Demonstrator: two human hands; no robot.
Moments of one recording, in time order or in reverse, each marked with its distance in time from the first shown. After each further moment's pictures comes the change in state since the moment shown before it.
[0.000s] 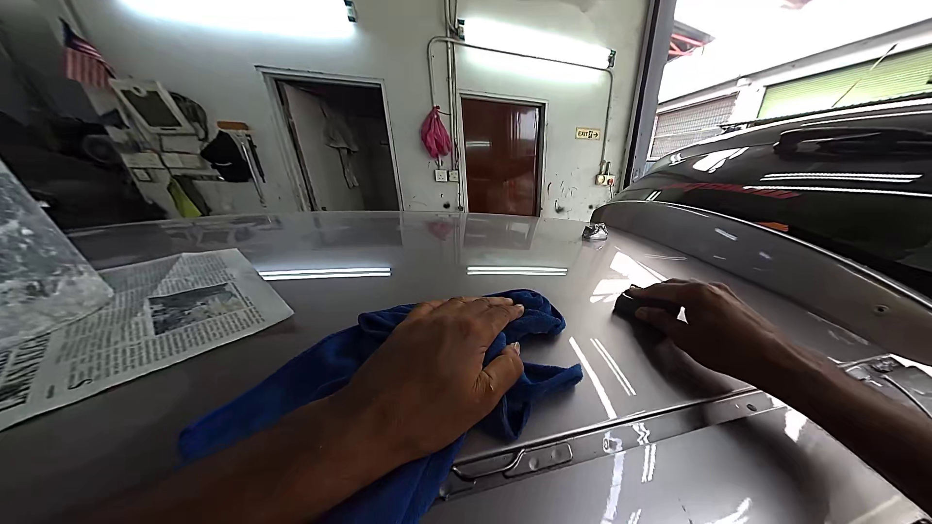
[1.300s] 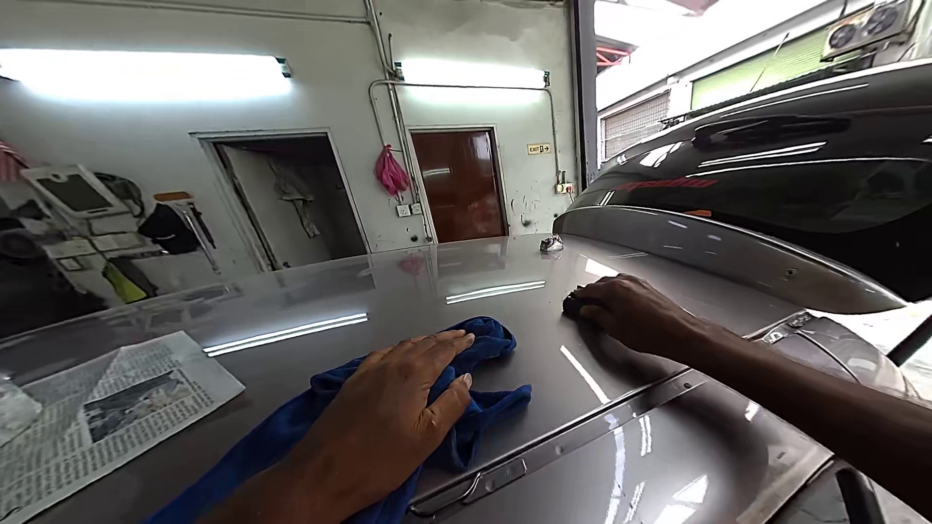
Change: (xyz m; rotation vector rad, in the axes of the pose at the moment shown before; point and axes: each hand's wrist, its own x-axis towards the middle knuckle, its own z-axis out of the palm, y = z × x) left_hand 0.002 -0.006 0.007 -0.026 0.018 0.020; right_hand 0.008 0.005 0.003 0.001 -0.088 0.089
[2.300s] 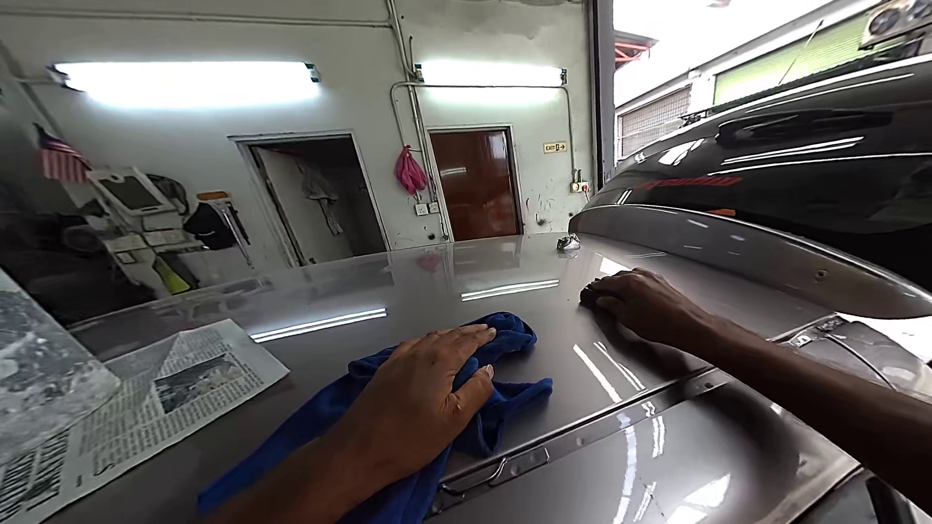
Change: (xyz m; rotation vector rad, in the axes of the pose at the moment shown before) left_hand 0.000 0.003 -0.010 -0.052 -0.082 -0.043; right_hand 0.009 0.007 0.009 -0.025 0.050 -0.014
